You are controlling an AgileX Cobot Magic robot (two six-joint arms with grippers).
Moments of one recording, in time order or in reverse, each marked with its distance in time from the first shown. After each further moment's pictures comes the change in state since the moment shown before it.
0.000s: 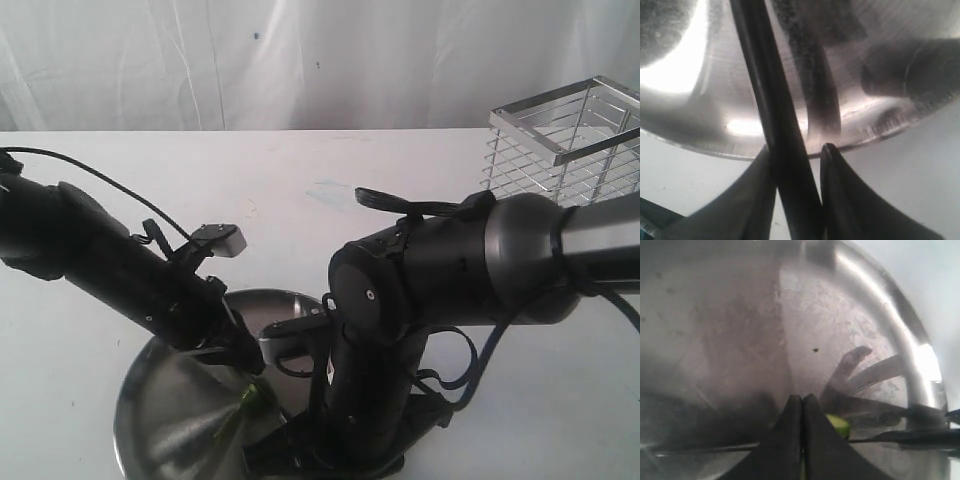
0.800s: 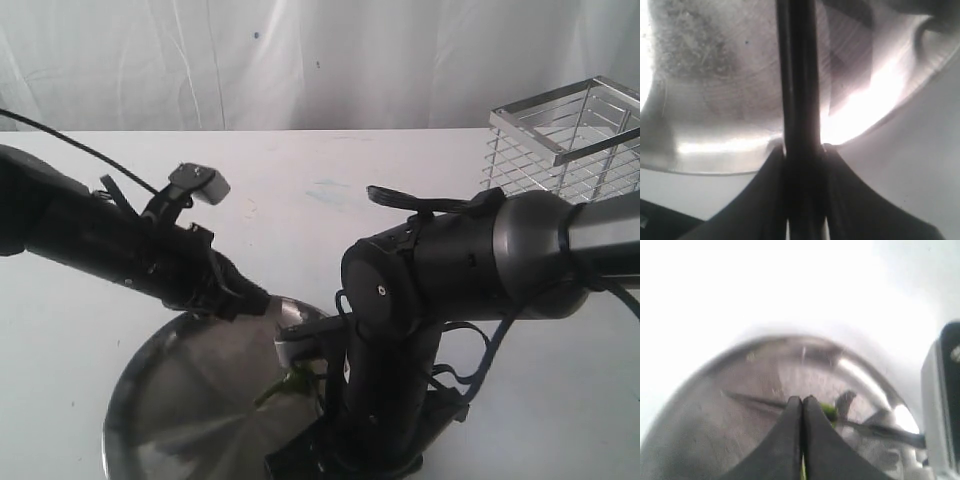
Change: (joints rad) left arm 0.002 -0.193 0.039 -0.169 -0.050 0.204; right arm -0.011 -0.002 0.009 0.003 0.050 -0.094
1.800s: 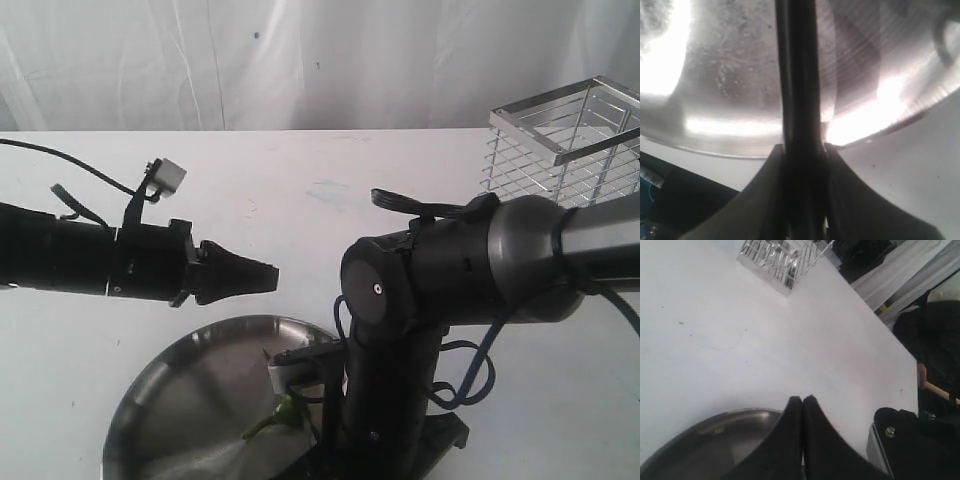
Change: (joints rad) left arm 0.117 0.113 0.104 -0.471 0.336 0.392; right arm 0.000 0.008 0.002 0.113 0.078 -0.098
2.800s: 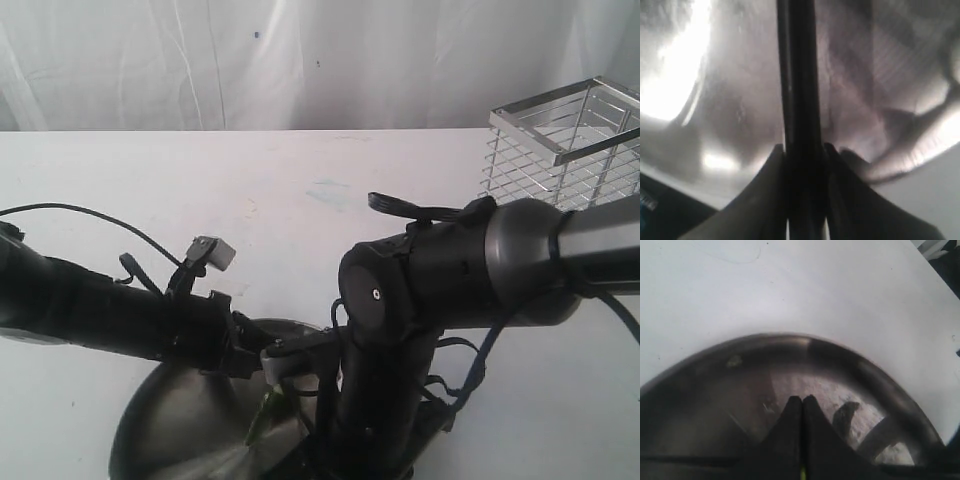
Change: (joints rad) left arm -0.114 0.185 0.039 -0.069 -0.129 0.178; right arm 0.000 0.000 0.004 -0.027 -0.084 -0.031
